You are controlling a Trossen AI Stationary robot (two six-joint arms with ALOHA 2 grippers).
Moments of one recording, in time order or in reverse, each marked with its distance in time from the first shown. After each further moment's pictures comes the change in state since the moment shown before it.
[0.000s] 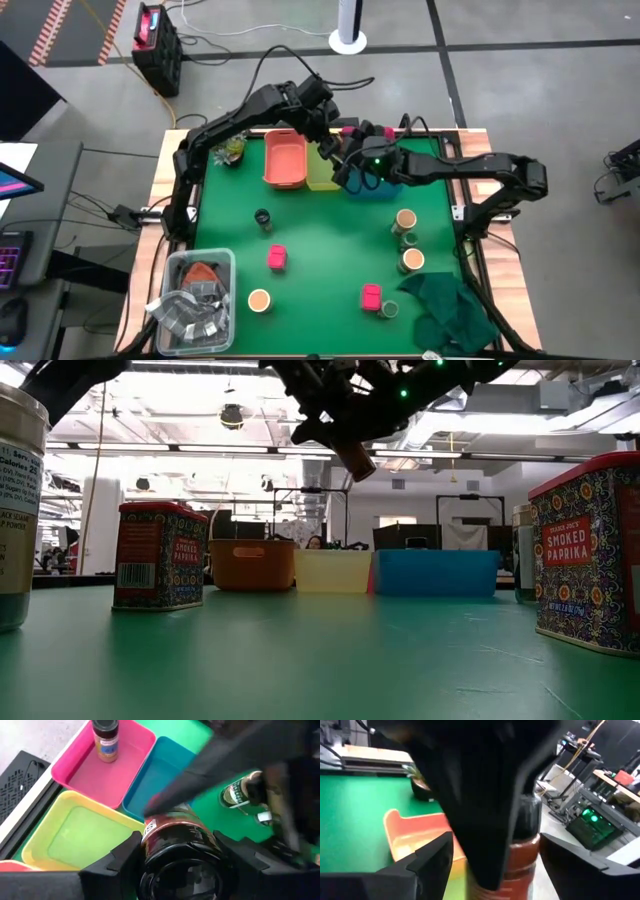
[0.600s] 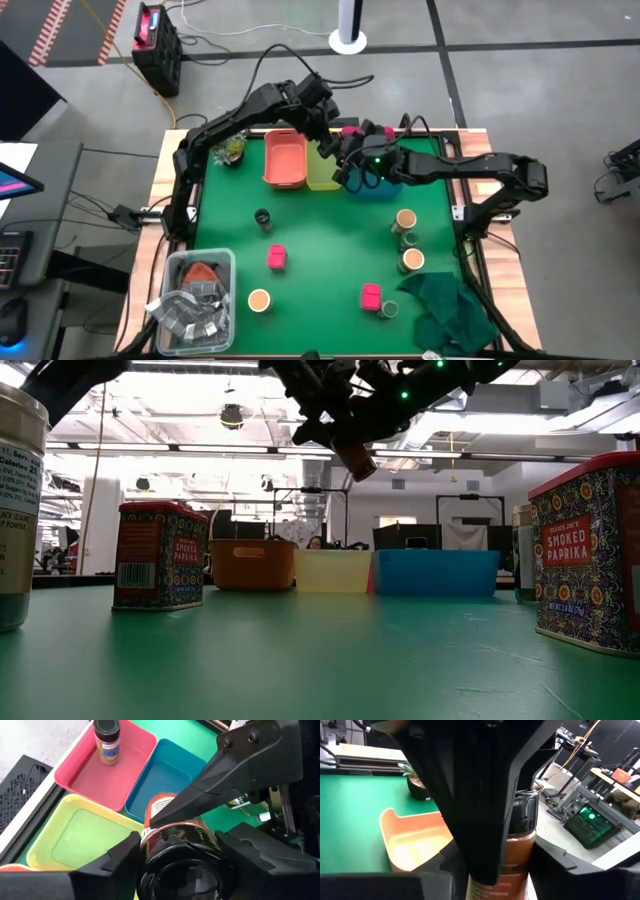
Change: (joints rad) left arm 0.013 0.001 0.000 0.007 0.006 0.035; right arm -0.005 -0.012 0.000 -0.025 0.004 0.011
